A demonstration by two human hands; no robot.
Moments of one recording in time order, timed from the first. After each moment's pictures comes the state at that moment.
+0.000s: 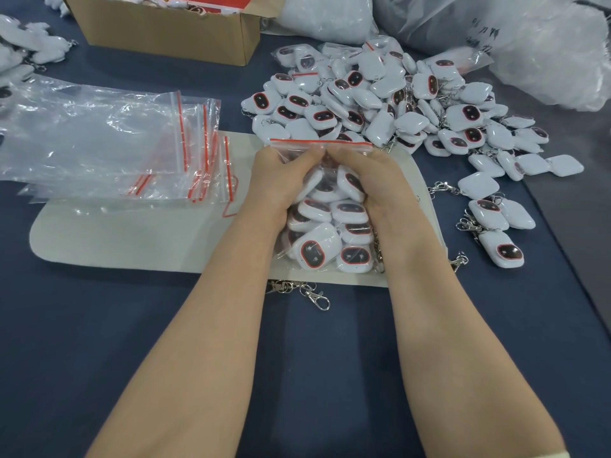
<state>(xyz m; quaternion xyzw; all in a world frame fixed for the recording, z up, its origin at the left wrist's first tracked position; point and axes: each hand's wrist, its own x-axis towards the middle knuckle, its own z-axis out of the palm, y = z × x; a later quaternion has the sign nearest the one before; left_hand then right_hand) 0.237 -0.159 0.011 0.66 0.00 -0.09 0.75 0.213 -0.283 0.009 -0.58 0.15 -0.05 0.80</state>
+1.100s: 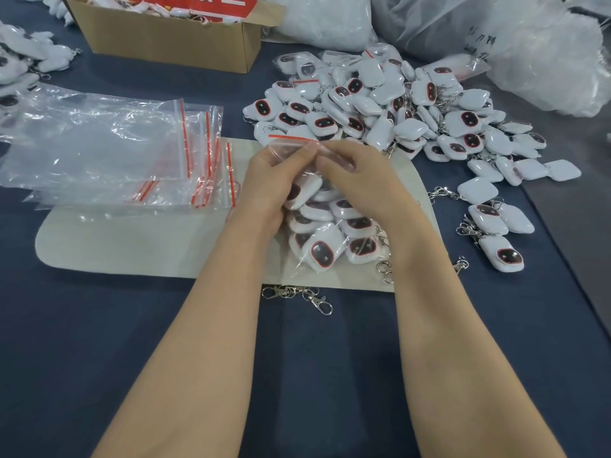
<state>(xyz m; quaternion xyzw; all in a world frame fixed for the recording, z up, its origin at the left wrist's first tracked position) 0.239 -0.152 0.012 0.59 -0.04 -0.10 0.80 0.201 -0.277 0.035 -0.89 0.01 -0.07 0.45</state>
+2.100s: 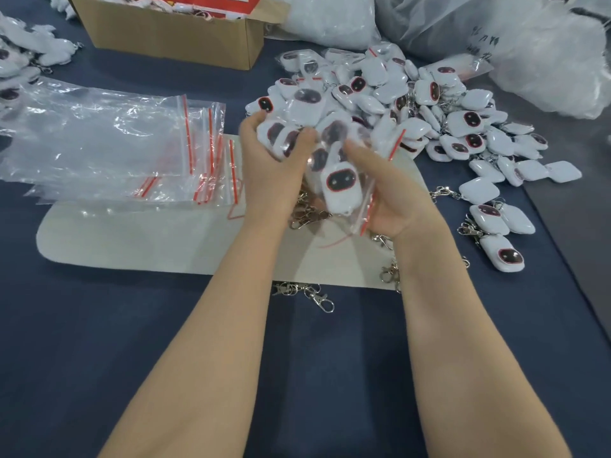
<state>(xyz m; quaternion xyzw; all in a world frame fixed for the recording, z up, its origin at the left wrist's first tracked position) 0.229 -0.153 0.019 0.67 -0.01 0.07 0.74 0.187 -0.282 0.036 -0.53 0.10 0.12 0.83</state>
